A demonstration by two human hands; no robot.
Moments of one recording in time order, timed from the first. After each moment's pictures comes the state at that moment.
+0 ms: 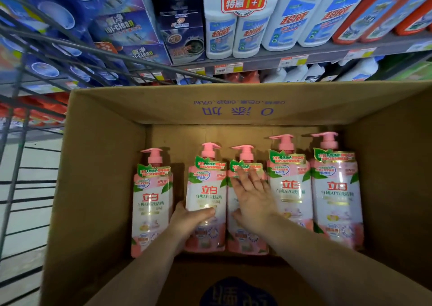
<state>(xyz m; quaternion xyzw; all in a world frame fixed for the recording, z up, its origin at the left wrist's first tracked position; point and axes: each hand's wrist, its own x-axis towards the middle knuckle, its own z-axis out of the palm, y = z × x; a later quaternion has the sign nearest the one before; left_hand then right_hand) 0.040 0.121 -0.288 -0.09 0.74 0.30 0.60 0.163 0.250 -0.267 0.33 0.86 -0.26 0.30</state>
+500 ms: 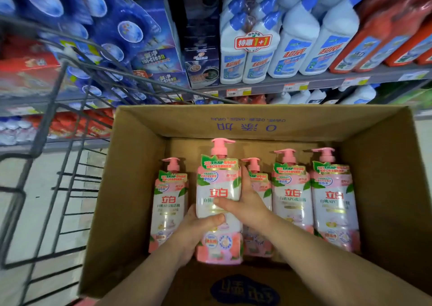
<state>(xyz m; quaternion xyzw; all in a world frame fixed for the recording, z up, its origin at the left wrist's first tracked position) 0.039 0.111 -0.213 -0.04 0.64 0.42 0.64 0.137 0.235 -0.215 0.45 0.58 -0.68 0.02</state>
